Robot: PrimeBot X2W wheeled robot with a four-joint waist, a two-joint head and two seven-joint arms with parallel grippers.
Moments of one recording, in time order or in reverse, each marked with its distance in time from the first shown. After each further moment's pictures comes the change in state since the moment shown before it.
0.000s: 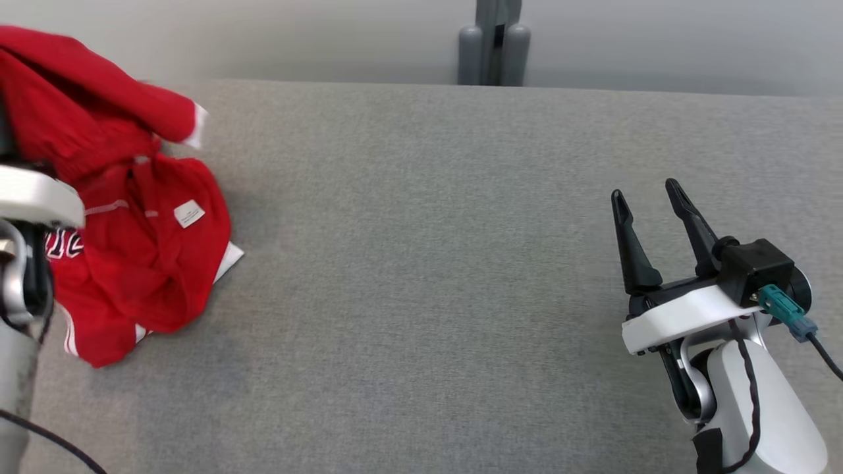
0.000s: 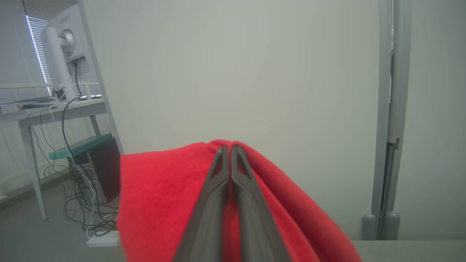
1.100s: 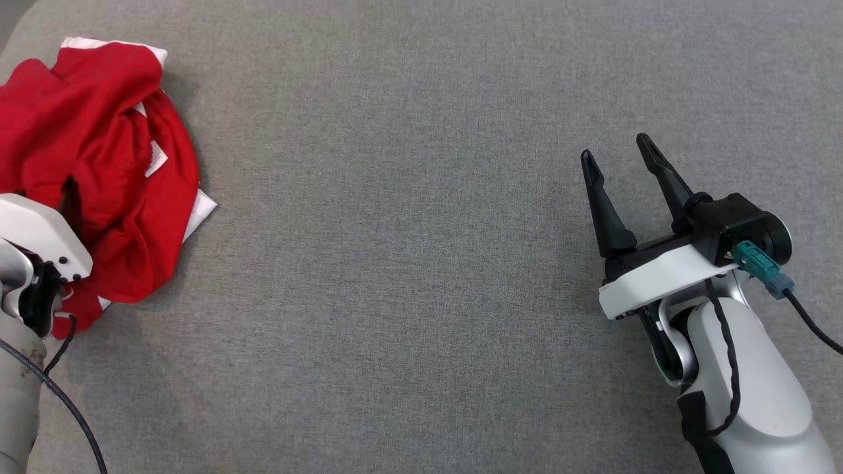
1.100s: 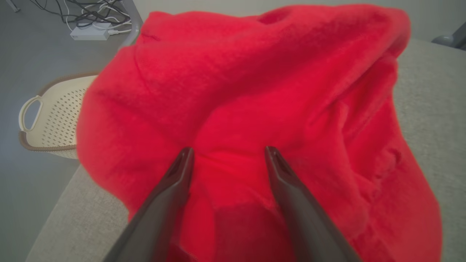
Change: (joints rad) left arm -0.210 -0.074 -0.046 0.711 -0.123 -0.173 0.243; right arm -0.112 -0.004 0.082 0.011 -0.004 0.000 0.026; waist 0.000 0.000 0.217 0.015
